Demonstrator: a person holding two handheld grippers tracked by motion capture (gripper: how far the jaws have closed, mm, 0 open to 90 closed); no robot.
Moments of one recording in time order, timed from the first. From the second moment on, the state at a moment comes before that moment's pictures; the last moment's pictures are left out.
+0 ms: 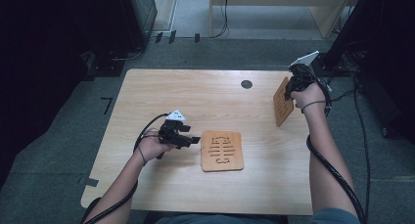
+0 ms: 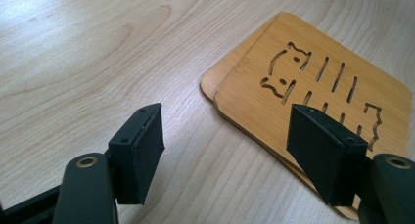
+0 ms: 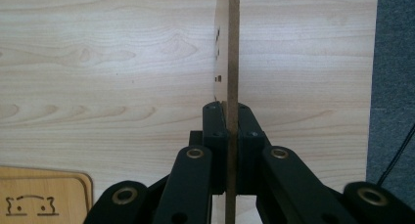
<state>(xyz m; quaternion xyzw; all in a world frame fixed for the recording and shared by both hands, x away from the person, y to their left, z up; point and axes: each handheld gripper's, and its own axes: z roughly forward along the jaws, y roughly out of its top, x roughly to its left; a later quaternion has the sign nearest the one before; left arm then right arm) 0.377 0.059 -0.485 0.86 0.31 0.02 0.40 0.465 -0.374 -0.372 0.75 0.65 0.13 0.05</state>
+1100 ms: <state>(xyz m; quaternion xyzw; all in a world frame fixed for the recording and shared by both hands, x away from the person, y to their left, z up) 0.377 0.060 -0.487 0.87 0.31 0.01 0.39 0.488 -0.381 -0.380 0.76 0.63 0.14 0.04</state>
